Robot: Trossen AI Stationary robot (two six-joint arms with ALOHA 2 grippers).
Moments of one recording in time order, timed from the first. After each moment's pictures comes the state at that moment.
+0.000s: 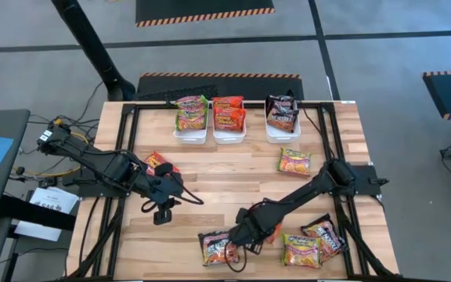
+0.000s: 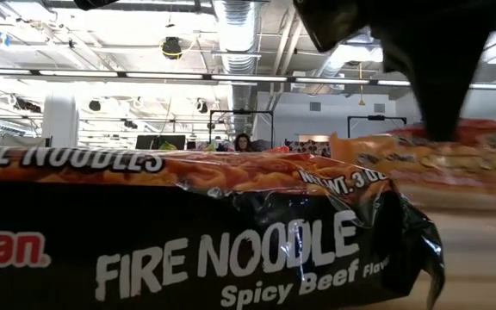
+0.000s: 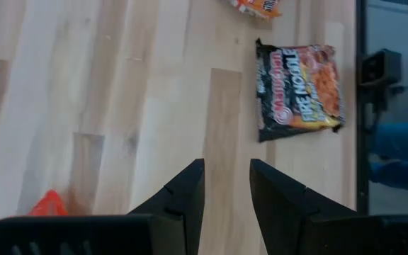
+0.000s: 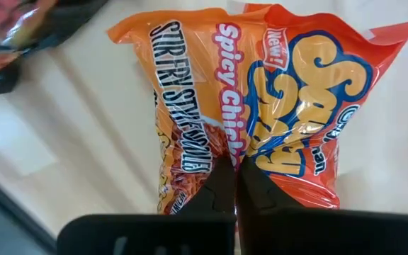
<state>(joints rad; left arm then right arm) -0.44 1.28 1.26 -0.92 -0.20 -0.53 0.48 2.13 1.78 -1.28 -0.01 0.92</state>
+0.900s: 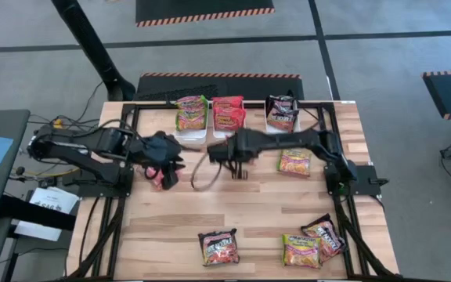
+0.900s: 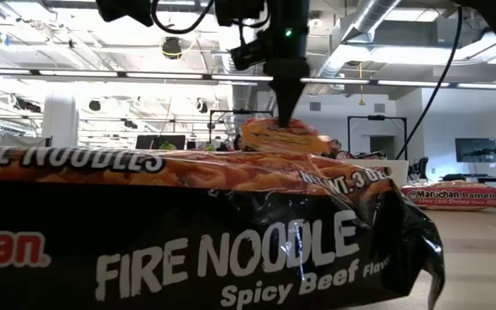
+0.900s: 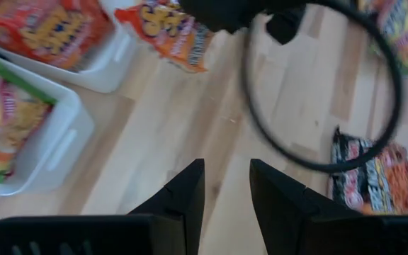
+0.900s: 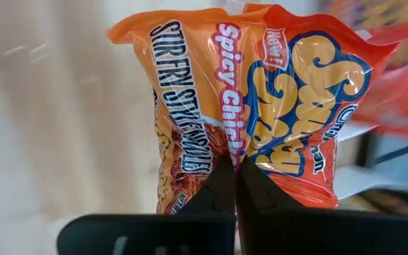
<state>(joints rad) -0.14 1.14 1.26 -0.91 -0.27 -0.45 -0.02 2.12 1.98 -1.37 0.39 0.05</state>
